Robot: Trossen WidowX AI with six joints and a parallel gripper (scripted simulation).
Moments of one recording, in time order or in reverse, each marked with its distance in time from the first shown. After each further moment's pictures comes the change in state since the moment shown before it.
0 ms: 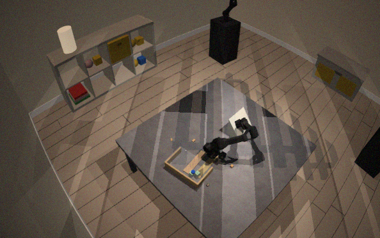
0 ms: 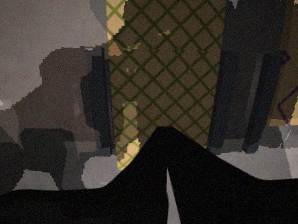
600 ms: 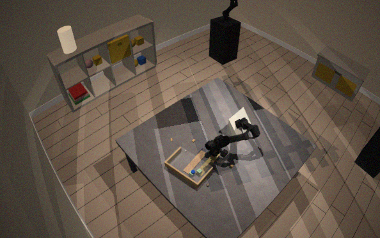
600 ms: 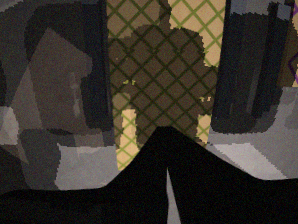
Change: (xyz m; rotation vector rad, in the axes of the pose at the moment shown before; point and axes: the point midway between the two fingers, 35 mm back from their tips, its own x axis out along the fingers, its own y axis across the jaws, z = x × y) arm 0.000 0.000 -0.026 0.000 -0.003 0.000
